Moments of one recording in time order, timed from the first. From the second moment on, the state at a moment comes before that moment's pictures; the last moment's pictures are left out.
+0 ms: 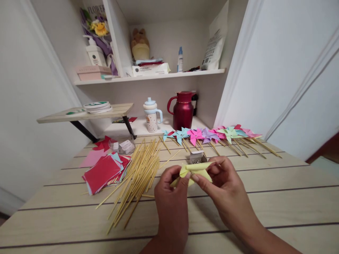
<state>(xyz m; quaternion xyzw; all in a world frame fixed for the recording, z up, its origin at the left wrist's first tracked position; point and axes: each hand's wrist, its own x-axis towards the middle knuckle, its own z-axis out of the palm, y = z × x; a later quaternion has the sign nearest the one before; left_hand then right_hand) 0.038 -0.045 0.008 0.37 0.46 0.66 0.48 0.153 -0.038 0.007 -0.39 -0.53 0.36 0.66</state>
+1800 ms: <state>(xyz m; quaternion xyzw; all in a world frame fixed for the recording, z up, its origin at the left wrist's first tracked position) 0.029 -0.046 0.005 0.57 0.43 0.67 0.22 0.159 -0.031 0.000 -0.43 -0.55 0.40 0.59</state>
